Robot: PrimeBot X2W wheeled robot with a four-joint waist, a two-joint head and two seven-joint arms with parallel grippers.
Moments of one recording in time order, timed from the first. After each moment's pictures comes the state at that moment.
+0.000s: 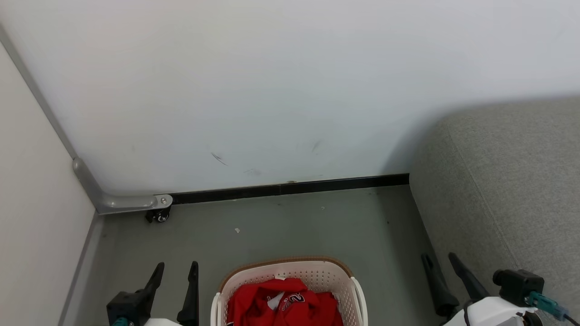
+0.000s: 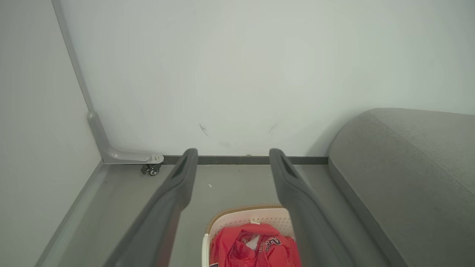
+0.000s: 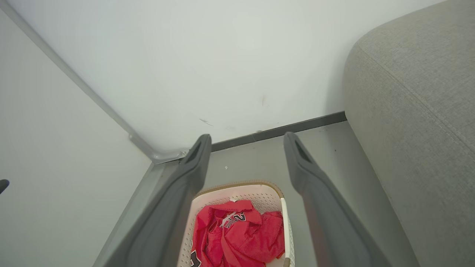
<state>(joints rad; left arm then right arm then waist) -0.01 0.10 -0.26 0.20 -0.46 0.13 -0.18 0.02 -0.04 0.07 0.24 0.39 0.13 -0.19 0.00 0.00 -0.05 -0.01</state>
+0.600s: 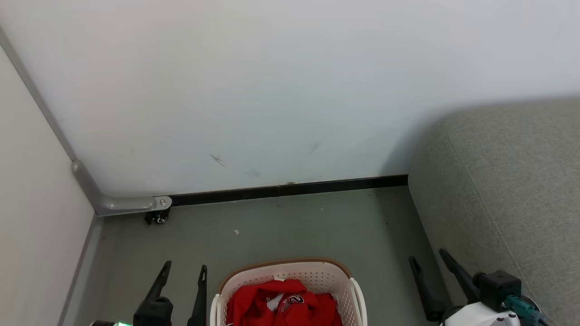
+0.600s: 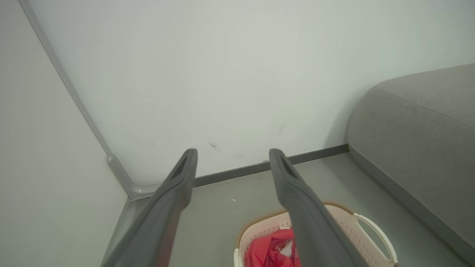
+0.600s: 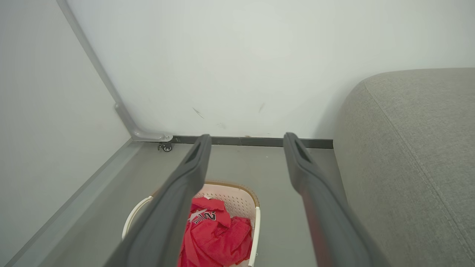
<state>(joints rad) -0.01 0.10 -0.30 0.21 -0.23 0.19 -0.25 0.02 -0.04 0.09 0.23 0.12 0.13 -0.24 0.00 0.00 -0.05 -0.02</state>
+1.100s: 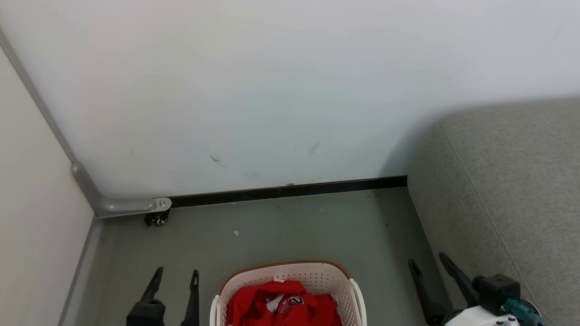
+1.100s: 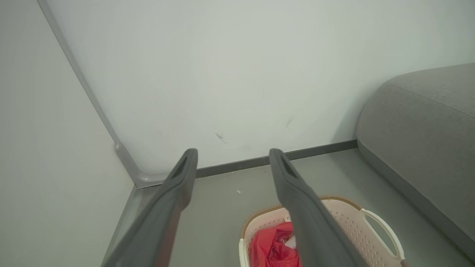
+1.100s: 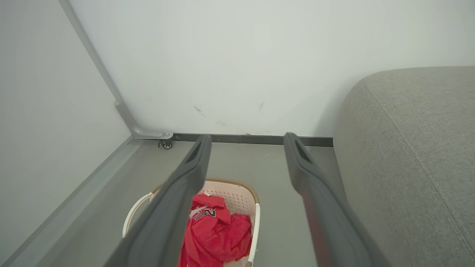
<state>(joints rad) -0.01 0.10 -0.28 0.26 -0.24 0.20 -0.25 0.03 -0.04 0.09 0.23 0.10 0.13 -0.25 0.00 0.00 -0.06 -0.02</state>
